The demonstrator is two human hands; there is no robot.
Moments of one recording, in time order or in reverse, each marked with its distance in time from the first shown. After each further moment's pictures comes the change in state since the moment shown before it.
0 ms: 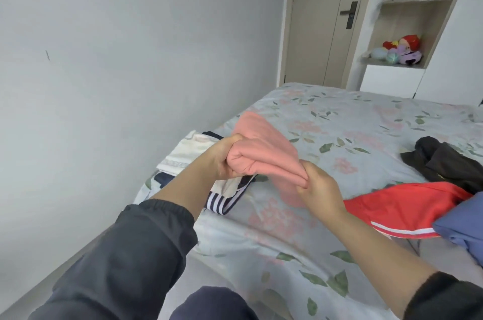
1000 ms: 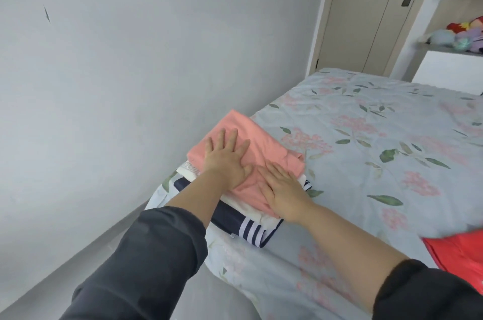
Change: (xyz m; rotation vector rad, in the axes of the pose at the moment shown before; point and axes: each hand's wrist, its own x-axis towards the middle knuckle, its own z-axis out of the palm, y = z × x) left_hand 0.138 -0.037 -0.149 1.853 0.531 0.298; right_hand 0.105 -0.061 0.189 -0.079 -0.560 -0.191
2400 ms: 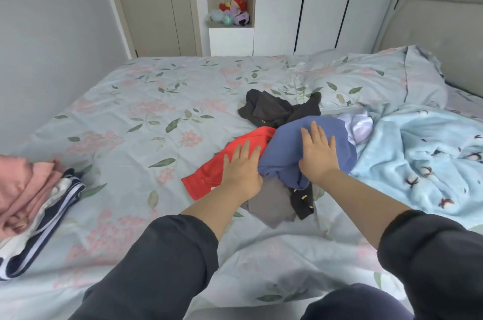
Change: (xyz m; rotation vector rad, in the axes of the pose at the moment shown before) left_hand -0.142 0.504 -0.088 -0.377 -0.052 0.698; right_hand -0.435 0.315 -0.156 -0.400 0.292 1.000
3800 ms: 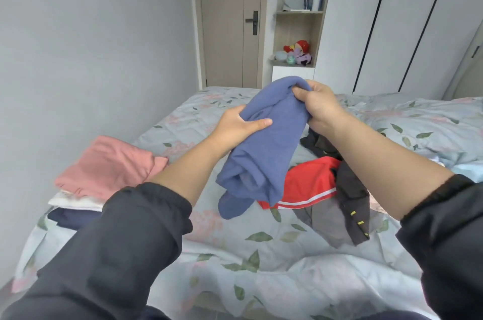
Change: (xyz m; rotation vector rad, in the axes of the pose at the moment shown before) left_hand -0.110 -0.109 -0.211 -1.073 0.401 -0.075; right_hand -0.015 -0.201 -0.217 1.680 -0.060 -0.193
